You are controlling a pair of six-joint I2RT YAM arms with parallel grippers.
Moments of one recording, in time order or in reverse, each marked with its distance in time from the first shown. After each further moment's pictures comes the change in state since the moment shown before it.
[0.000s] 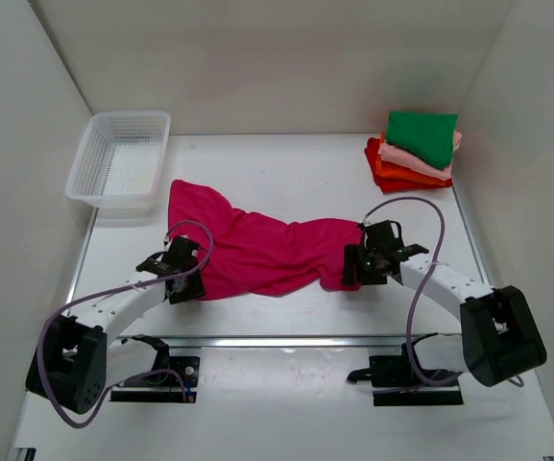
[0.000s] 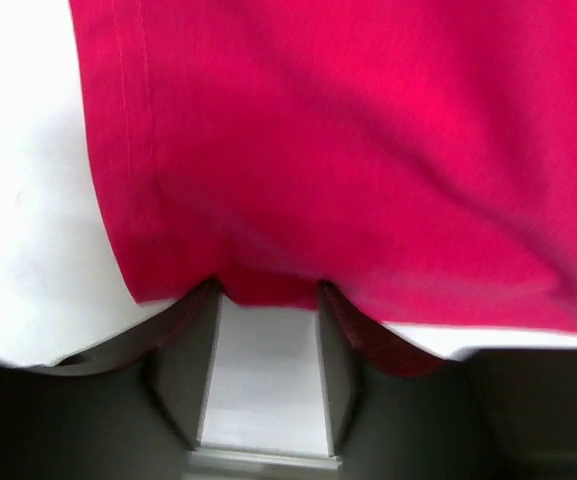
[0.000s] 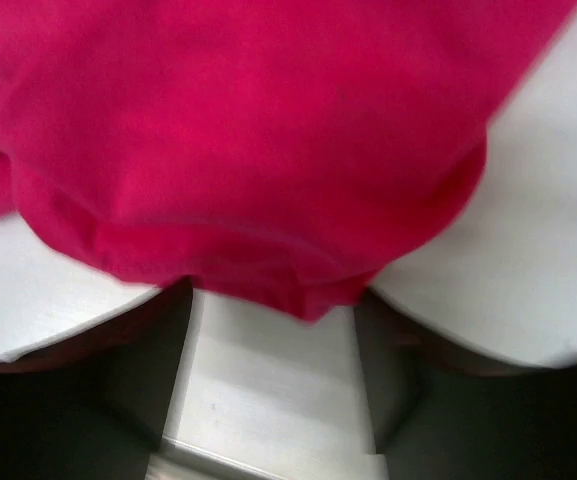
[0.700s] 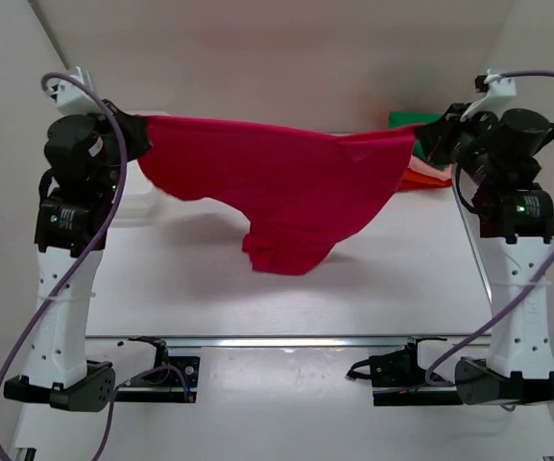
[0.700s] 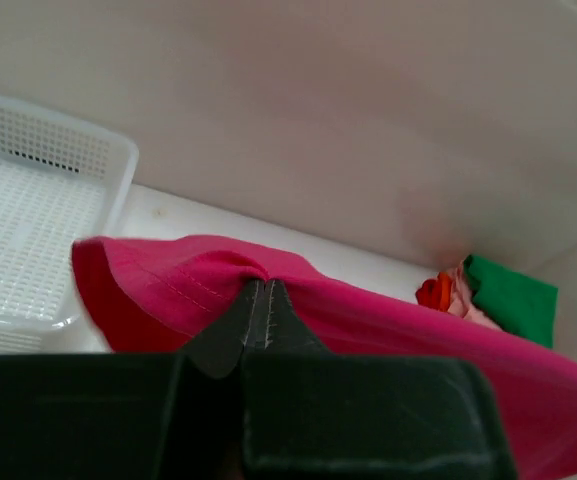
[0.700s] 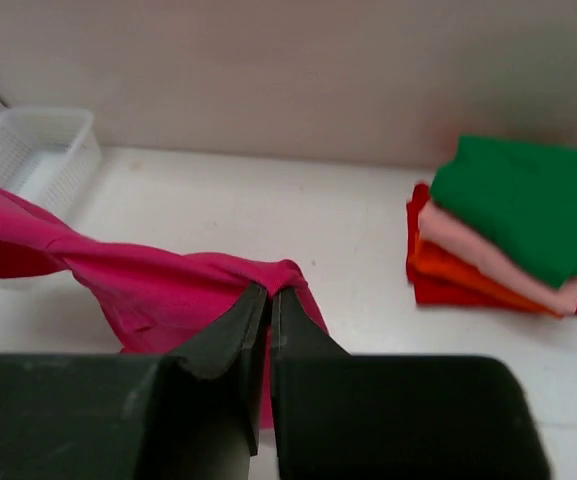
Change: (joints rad) left arm 0.191 0.026 1.164 -0.016 0.001 0.156; right arm -0.351 -0.117 1.012 -0.208 -0.135 -0.145
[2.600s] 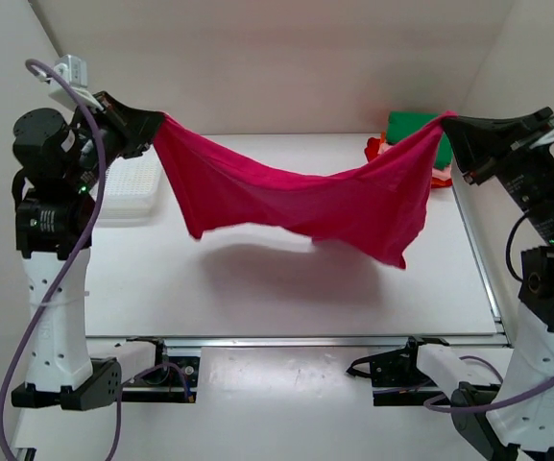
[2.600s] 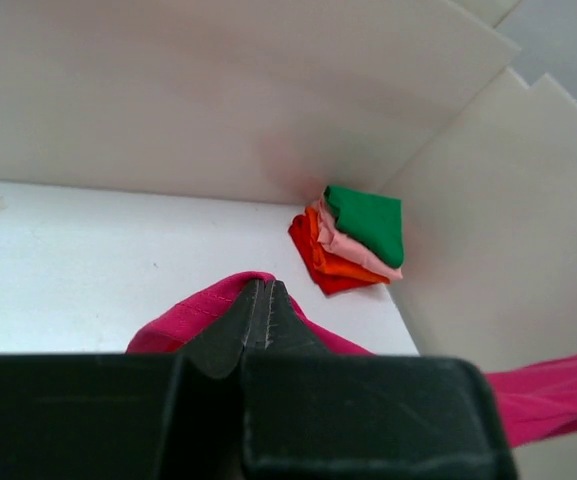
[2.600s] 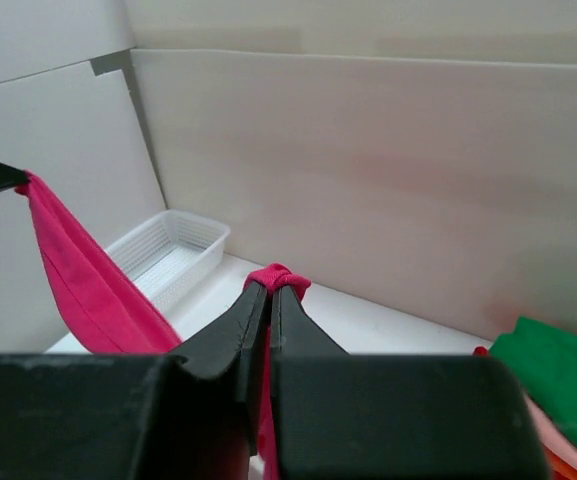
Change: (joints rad) left arm 0.123 -0.002 0.148 -0.043 0.487 -0.099; right arm -0.052 -0.160 0.288 0.023 -0.261 0.100
